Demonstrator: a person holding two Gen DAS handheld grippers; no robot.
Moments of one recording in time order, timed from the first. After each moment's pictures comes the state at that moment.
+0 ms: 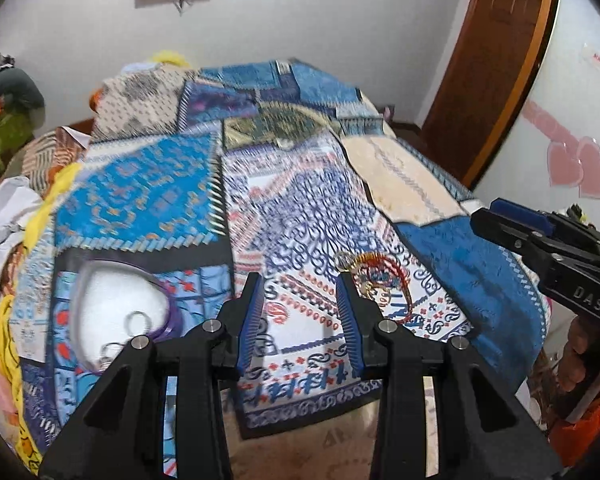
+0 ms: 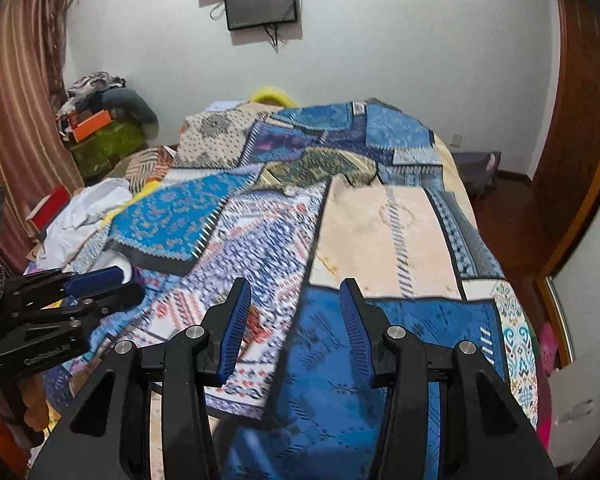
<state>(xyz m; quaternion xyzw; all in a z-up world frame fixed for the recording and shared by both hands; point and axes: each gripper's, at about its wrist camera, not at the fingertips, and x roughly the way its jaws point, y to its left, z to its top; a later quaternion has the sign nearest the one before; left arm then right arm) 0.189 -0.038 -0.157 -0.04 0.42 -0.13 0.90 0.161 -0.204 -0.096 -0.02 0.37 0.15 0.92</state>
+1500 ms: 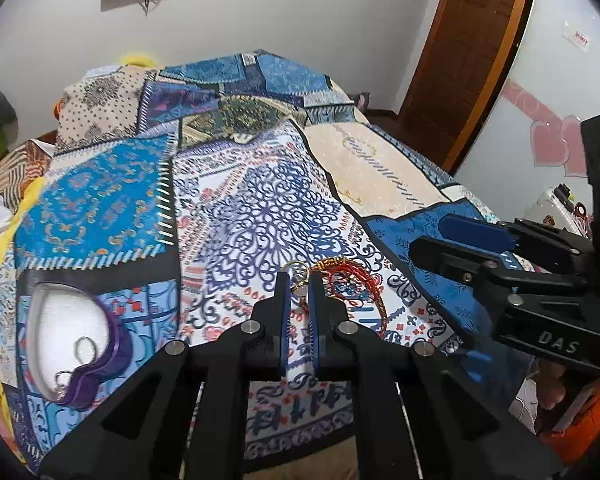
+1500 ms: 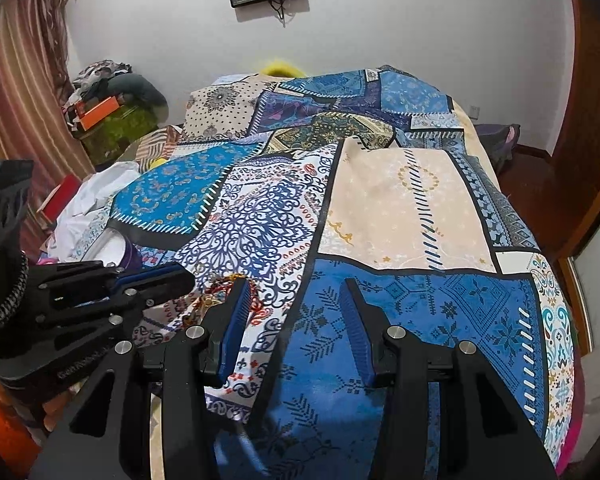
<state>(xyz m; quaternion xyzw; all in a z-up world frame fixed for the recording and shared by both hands) 0.201 -0.066 -0.163 -0.02 0.41 -0.17 0.89 0.172 -0.202 -0.119 0.00 0.41 0.19 0.89</state>
